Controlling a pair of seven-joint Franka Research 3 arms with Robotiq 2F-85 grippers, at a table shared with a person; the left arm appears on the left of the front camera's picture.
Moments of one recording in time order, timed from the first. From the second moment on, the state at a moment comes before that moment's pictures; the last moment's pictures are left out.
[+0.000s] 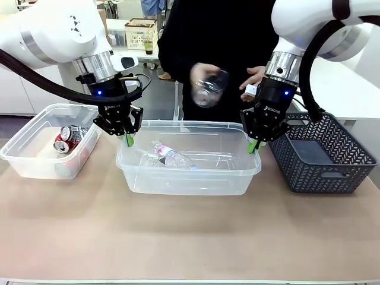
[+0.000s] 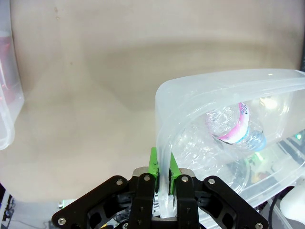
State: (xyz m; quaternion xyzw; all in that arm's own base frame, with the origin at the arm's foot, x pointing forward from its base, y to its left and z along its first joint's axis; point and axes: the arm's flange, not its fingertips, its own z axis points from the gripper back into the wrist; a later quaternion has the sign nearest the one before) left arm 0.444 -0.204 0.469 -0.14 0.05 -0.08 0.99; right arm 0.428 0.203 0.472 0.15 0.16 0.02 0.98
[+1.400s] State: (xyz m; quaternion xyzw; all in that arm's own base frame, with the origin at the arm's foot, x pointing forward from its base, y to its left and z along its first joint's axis) left arm 0.444 -0.204 0.468 -0.14 0.05 -0.08 0.99; right arm 0.428 0.203 0.472 0.15 0.16 0.02 0.98
